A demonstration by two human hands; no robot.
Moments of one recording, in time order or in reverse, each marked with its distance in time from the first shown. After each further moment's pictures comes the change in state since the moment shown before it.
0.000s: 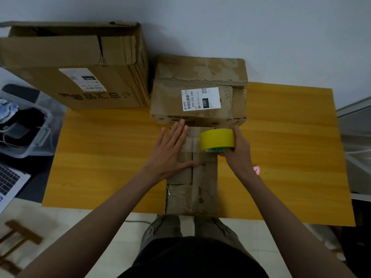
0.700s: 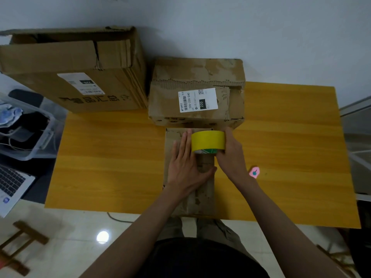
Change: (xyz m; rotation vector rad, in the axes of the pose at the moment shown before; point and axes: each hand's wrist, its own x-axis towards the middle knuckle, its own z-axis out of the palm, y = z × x) left_hand 0.003 0.085 0.015 -0.110 0.017 -0.215; right_hand -0.004 -0.005 0.003 -0.047 -0.005 -0.137
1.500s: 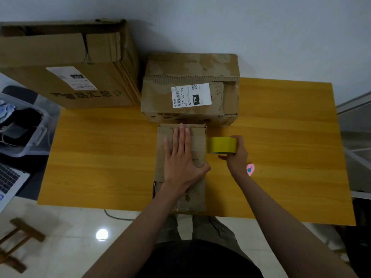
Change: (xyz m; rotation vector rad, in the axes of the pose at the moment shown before) left_hand 0.002 0.013 0.007 -0.009 -0.005 -0.114; right_hand -0.008 0.082 0.008 0.376 0.124 0.404
